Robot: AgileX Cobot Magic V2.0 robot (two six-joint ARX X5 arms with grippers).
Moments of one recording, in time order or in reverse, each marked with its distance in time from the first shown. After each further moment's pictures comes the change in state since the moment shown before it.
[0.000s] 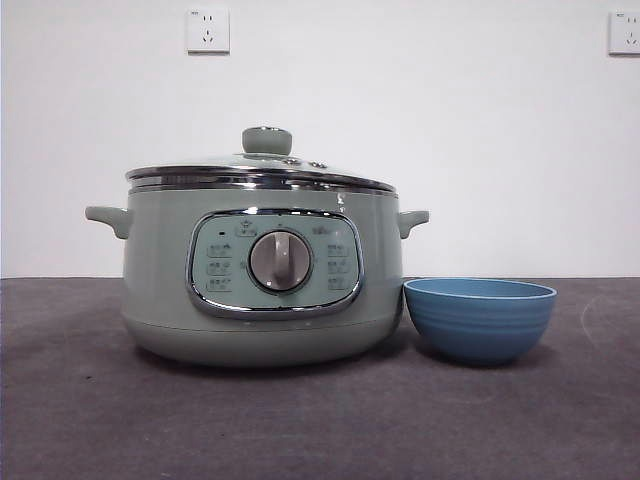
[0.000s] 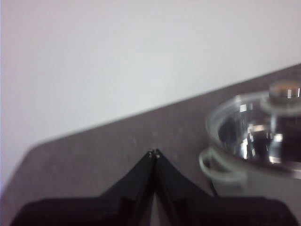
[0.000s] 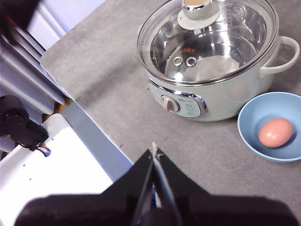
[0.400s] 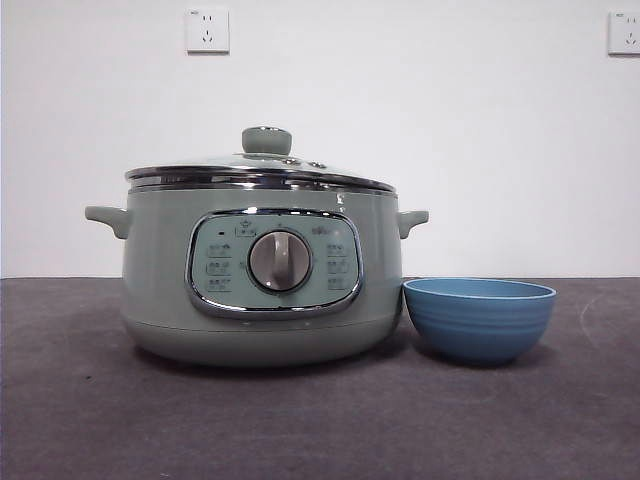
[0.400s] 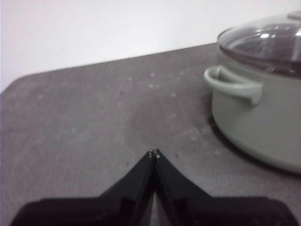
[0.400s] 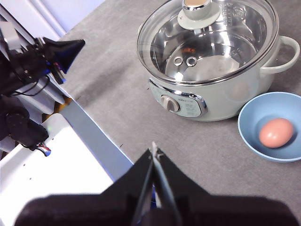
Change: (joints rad) left arm 0.056 -0.173 -0.328 0.028 -0.002 -0.079; right arm 0.000 0.000 0.000 0.000 0.000 0.000
